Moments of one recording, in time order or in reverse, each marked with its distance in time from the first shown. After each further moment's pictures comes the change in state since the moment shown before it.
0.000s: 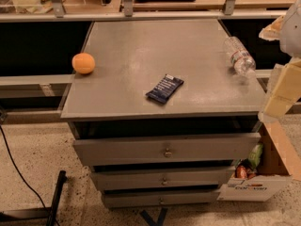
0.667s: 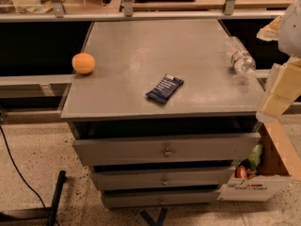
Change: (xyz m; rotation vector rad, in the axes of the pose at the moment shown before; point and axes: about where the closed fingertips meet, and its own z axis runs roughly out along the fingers) arm -0.002 0.000 0.002 -0.012 -0.016 0.002
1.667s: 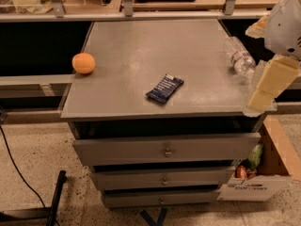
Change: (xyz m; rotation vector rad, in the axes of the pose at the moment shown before) arm -0.020 -0.009 0.010 0.014 -0.044 -0.017
